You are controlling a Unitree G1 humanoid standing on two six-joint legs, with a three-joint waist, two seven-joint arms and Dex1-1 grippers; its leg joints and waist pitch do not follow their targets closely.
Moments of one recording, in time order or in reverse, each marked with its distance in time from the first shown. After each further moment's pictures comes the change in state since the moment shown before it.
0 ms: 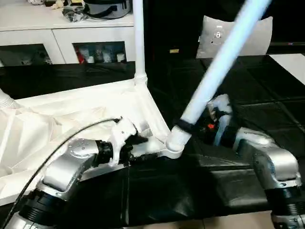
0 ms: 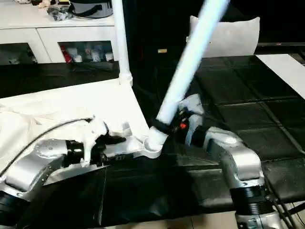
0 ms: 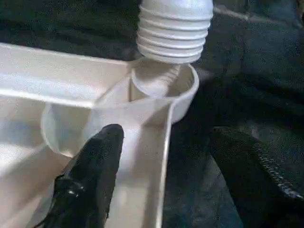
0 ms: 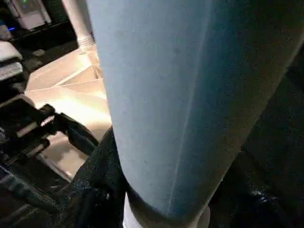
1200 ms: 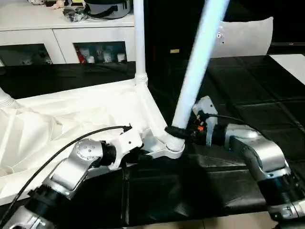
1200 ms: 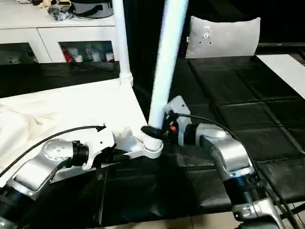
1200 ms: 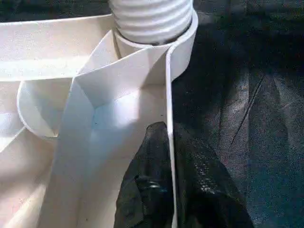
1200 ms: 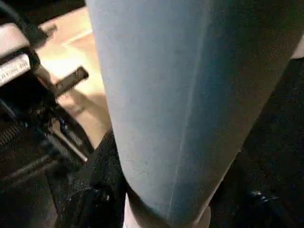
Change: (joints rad) left arm -0.048 0.024 -0.099 0.142 0.165 -0.217 -0.069; right arm -0.098 -0.028 0.120 0.111 -0.109 -0.033 0.100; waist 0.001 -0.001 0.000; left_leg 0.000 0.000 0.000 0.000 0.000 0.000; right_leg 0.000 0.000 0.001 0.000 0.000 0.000
